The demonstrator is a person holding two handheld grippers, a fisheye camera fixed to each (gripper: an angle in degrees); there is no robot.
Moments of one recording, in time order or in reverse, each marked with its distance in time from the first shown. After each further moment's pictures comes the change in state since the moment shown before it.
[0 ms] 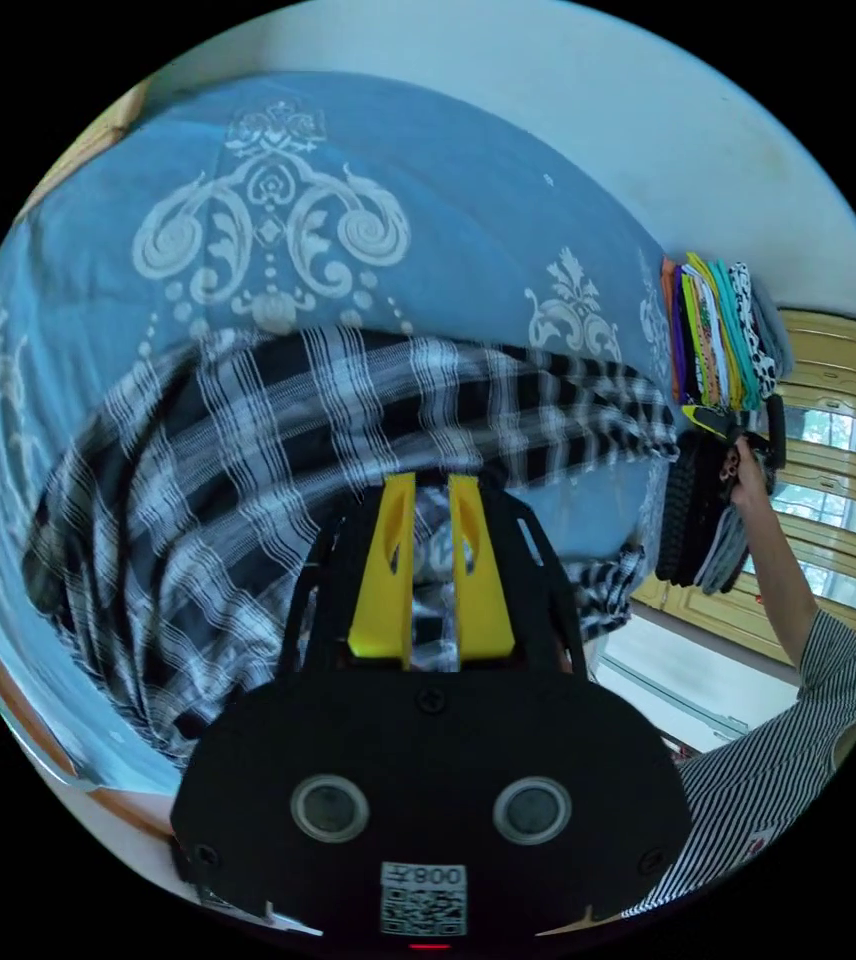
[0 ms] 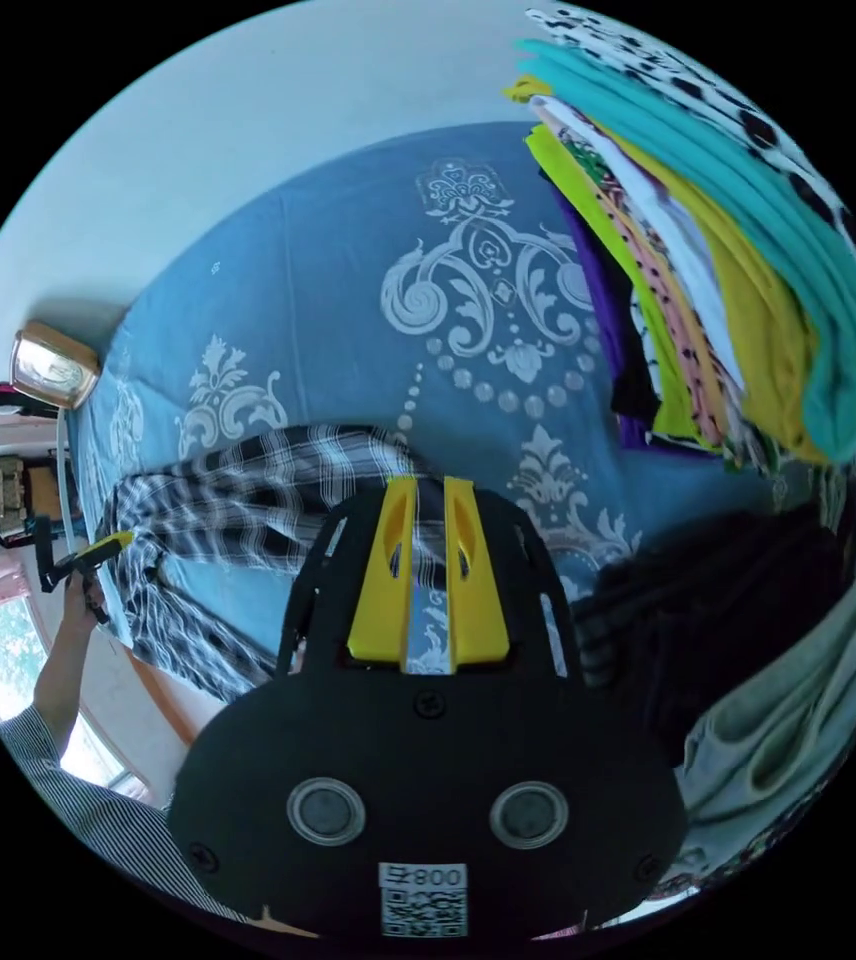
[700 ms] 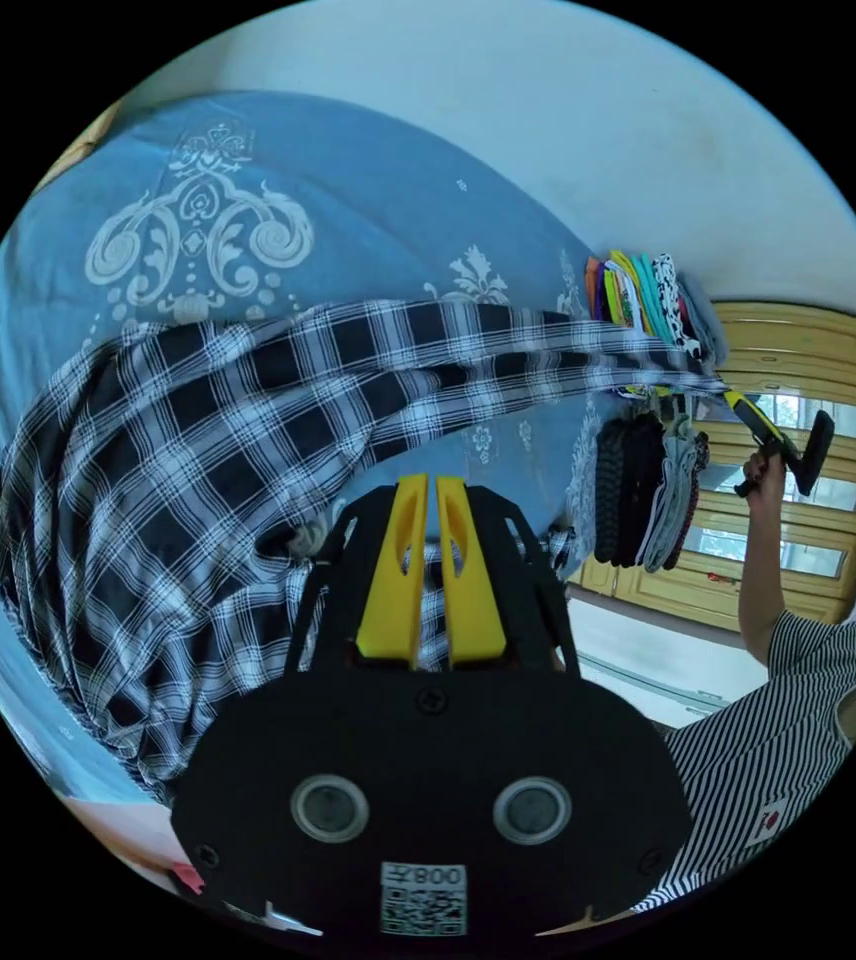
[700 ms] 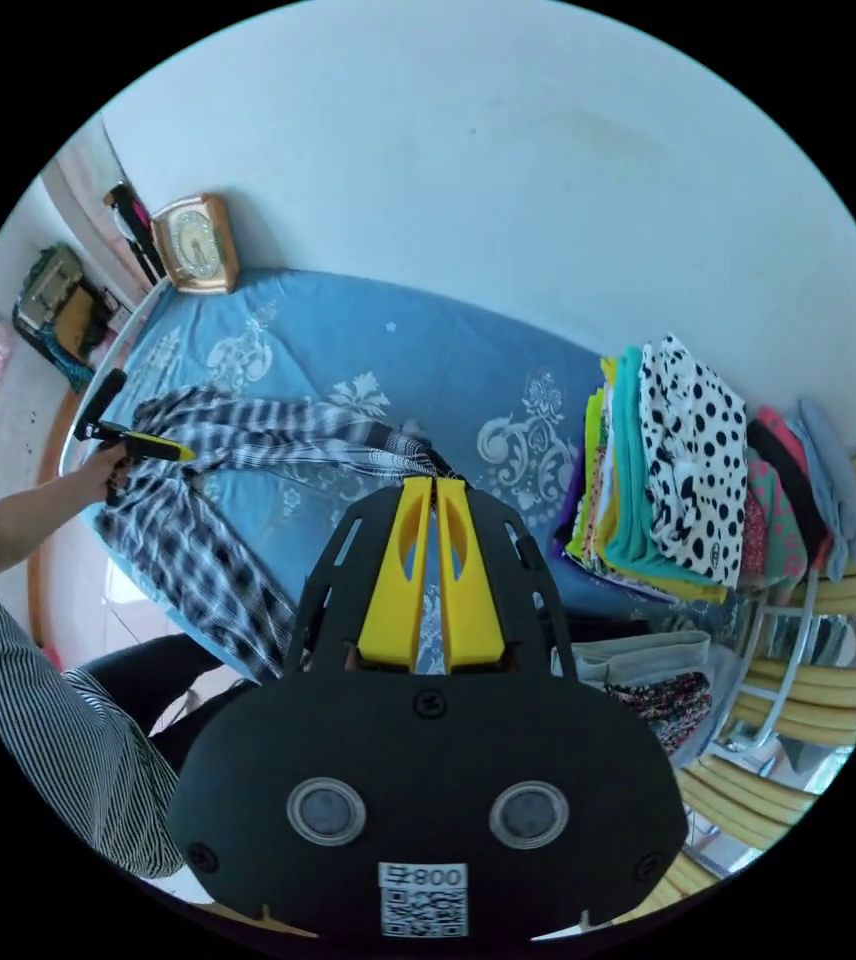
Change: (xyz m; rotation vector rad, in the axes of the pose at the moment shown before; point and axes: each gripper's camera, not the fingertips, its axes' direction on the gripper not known) left arm -0.022 0.078 -0.012 0.033 0.173 0.052; right arm -0.066 0.127 -0.072 0.257 0.170 -0.475
